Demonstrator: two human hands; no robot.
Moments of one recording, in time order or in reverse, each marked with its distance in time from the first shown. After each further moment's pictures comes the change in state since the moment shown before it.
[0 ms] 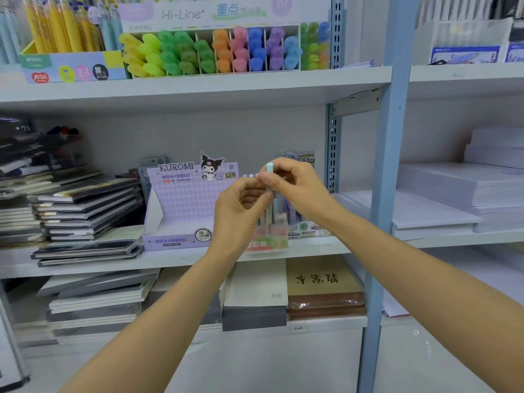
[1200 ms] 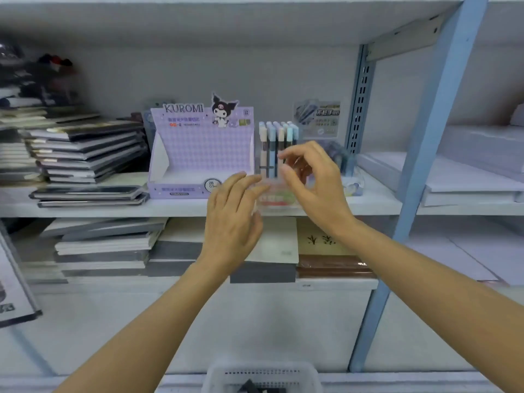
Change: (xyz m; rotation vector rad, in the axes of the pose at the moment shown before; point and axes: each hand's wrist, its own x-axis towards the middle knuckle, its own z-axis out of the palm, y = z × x) left_hand -0.069 -0.082 -0.031 0.876 -0.021 0.433; right_hand -0.054 0.043 0.048 -0.247 0.213 -0.193
